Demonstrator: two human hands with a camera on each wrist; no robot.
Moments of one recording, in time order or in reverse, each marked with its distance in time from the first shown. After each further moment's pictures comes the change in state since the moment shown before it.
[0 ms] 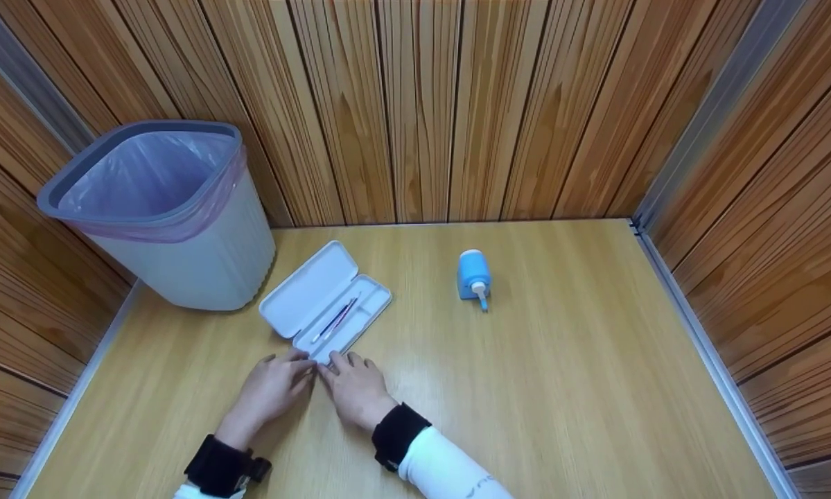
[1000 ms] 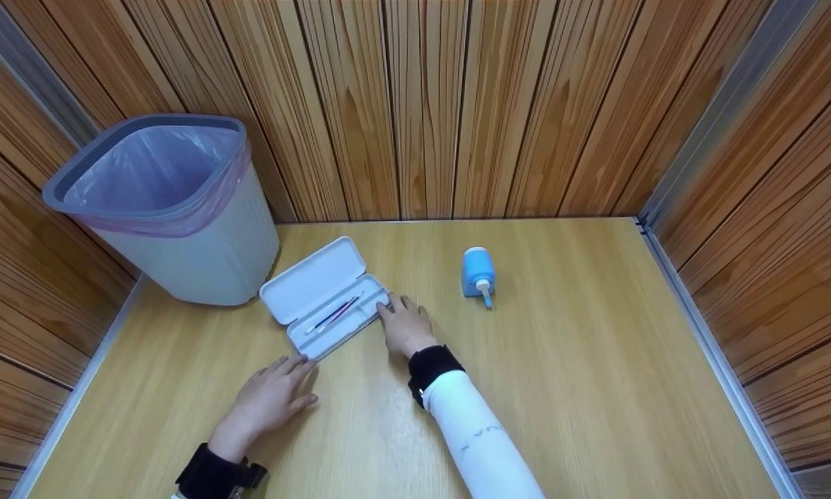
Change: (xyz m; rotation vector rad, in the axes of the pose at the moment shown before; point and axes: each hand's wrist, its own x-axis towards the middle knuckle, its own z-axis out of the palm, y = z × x) left_hand -0.024 0.007 -0.016 -0.023 -0.265 -0.106; right_hand 0.026 0.102 -0.018 0.277 -0.088 0.298
